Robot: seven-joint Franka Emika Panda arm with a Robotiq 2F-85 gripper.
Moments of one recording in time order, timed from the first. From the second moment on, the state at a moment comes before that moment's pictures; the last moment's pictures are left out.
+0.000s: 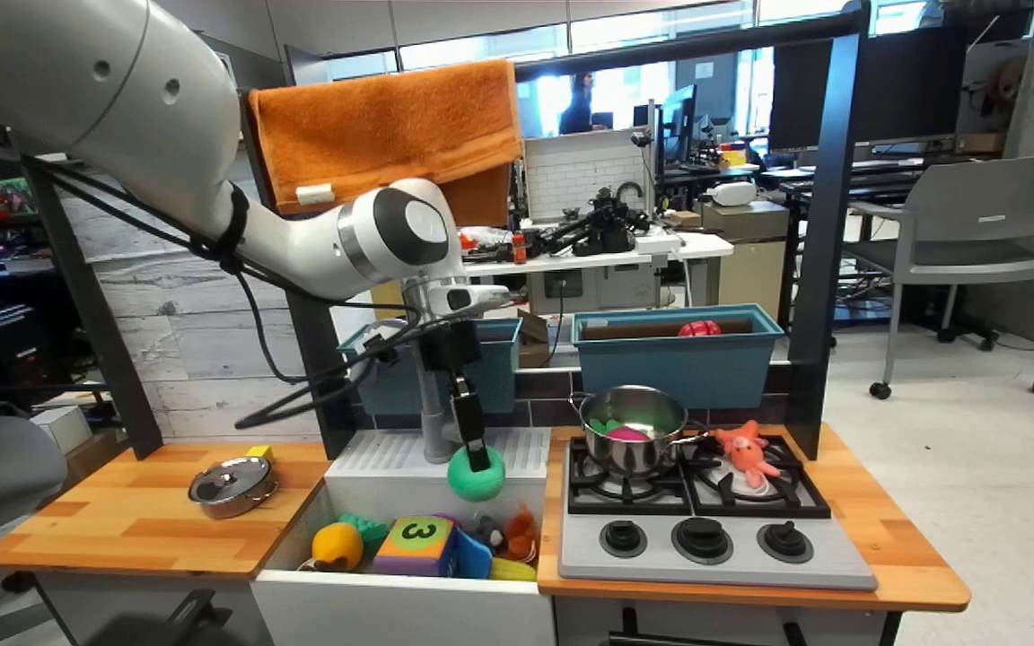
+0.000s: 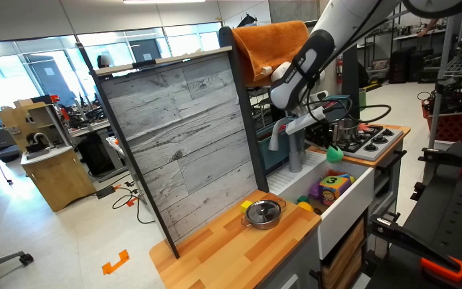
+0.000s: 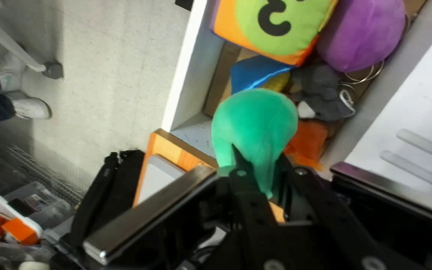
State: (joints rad) arm -0.07 1.38 -0.30 -0.83 -0.03 1.84 1.01
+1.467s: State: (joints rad) arm -0.10 1.44 -0.65 -0.58 -0.32 1.99 1.35
